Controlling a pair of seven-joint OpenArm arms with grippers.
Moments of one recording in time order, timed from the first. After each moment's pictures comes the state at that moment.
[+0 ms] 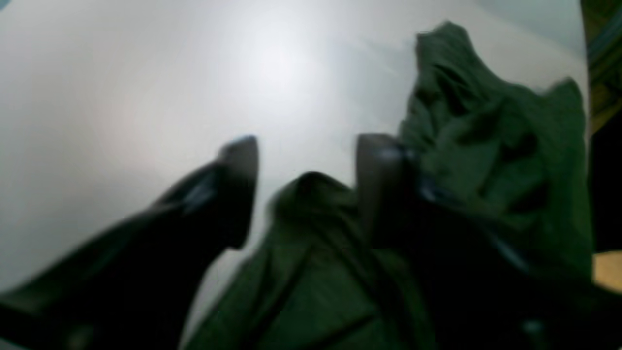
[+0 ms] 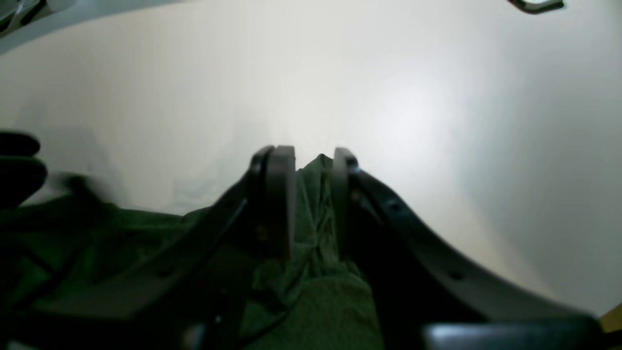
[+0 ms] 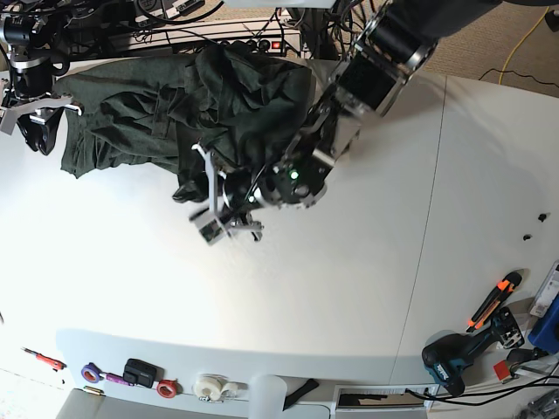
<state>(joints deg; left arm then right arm) -18.5 7.6 34.1 71.7 -16.2 -25.8 28.6 -14.5 0.8 64.8 120.4 33.7 39.4 -52.5</state>
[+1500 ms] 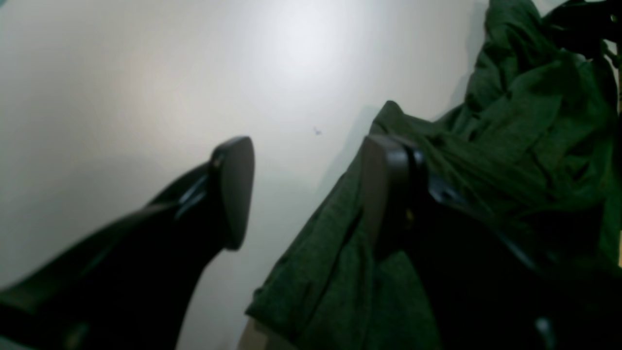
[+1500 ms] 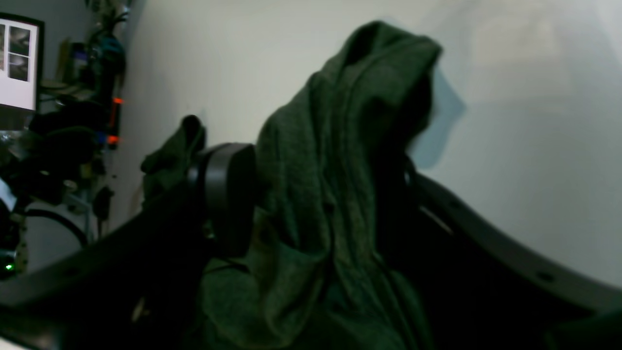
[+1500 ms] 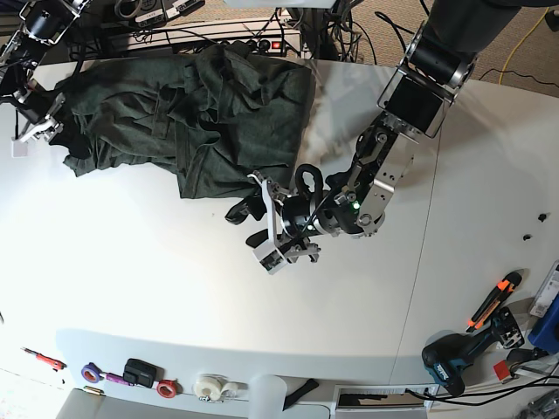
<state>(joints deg) -21.5 -3.4 29.9 75.3 -27.4 -30.1 36.8 -5.3 29.9 45.4 54.7 71.9 41.0 -72.4</state>
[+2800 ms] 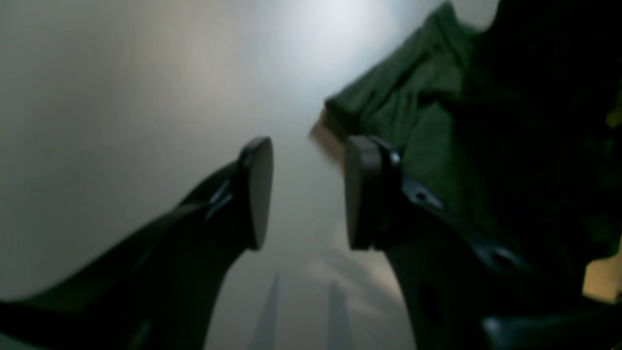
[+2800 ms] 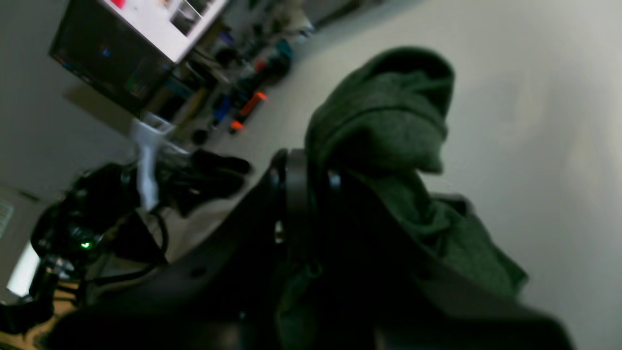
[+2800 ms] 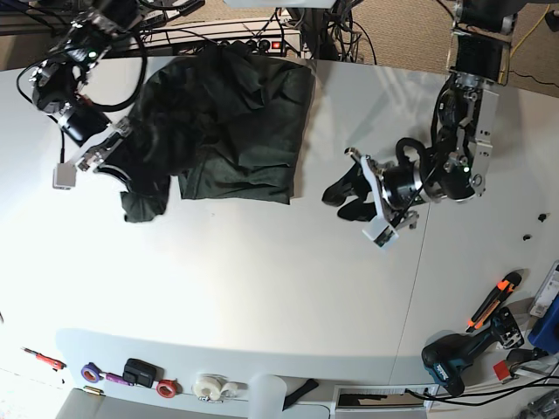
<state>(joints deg) -6.1 -17.6 10.1 92.0 -41.5 -35.8 50.4 -6.5 4.2 43.4 103.9 80.8 39.7 -78.4</state>
